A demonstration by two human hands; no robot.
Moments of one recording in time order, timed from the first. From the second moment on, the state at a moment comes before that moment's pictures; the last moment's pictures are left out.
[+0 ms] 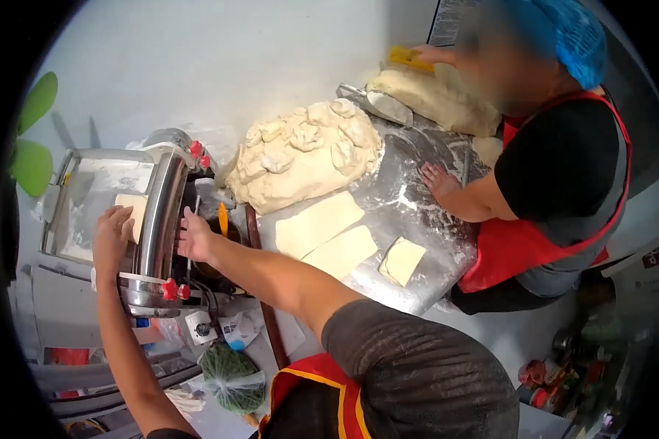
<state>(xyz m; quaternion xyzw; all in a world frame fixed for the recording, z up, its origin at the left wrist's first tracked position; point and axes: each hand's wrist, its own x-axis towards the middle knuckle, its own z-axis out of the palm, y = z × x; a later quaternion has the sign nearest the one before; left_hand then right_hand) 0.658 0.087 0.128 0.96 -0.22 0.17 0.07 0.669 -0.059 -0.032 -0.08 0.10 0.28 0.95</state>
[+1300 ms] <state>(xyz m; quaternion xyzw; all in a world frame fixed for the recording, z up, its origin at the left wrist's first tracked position) 0.650 0.079 0.132 0.96 -0.24 0.12 0.08 0.649 -0.080 -0.101 -0.05 -0.06 0.14 0.99</state>
